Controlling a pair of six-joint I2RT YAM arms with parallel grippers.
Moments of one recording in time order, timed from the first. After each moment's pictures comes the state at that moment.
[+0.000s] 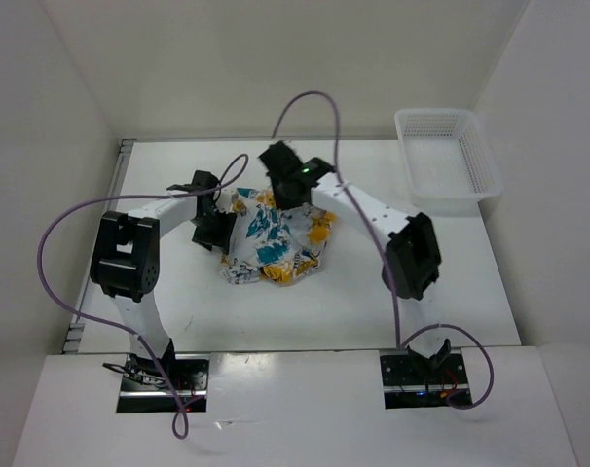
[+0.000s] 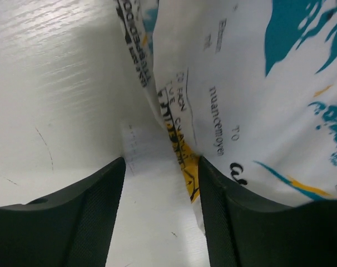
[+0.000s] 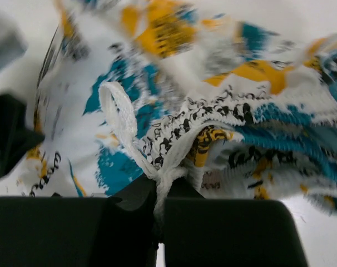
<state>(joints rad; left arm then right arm) -0.18 1.87 1.22 -0.67 0.14 0.07 0.71 2.00 1.88 -0.80 0.28 0.43</state>
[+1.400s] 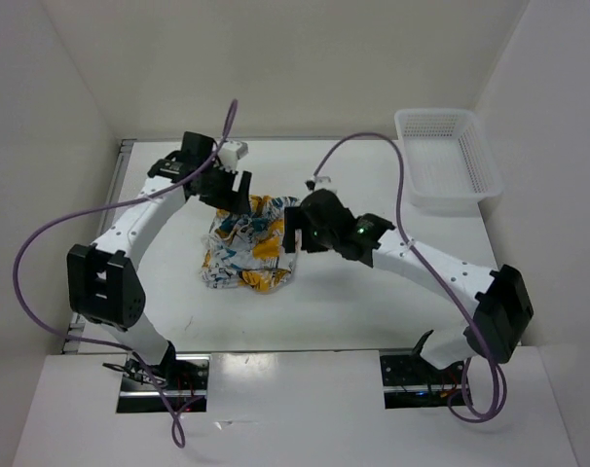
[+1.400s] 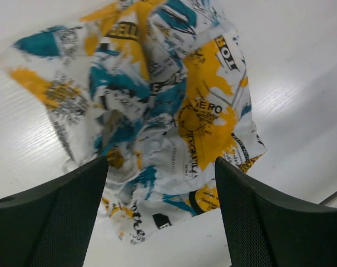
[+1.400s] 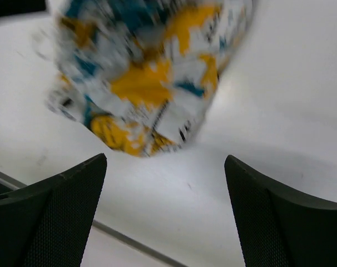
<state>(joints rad) -0.20 1.64 1.48 -0.75 0.33 0.06 0.84 1.43 1.26 -0.51 0.20 0.60</state>
